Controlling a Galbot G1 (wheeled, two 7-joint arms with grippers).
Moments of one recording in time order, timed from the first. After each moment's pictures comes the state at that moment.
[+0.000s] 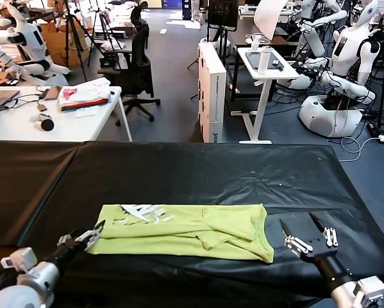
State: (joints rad) left arm 1.67 -1.04 -0.86 -2.06 -0.97 0.49 -0.01; right arm -1.98 1.00 0.80 2.36 0.58 -0.02 0.04
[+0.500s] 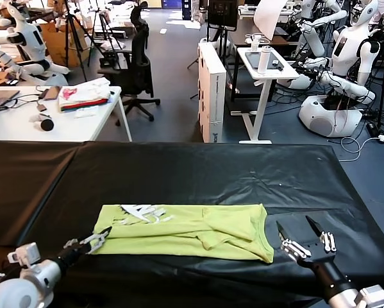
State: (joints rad) left arm 1.62 -1.03 -0.83 -2.01 -1.02 0.59 0.04; right arm -1.99 1.03 0.79 2.37 0.57 -0.02 0.05
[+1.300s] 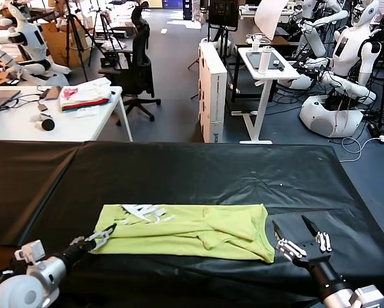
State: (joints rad) left arm 1.59 -1.04 -0.80 -1.99 -1.04 0.60 0.06; right arm -1.96 1.05 0.75 2.38 0.55 -0.03 0.05
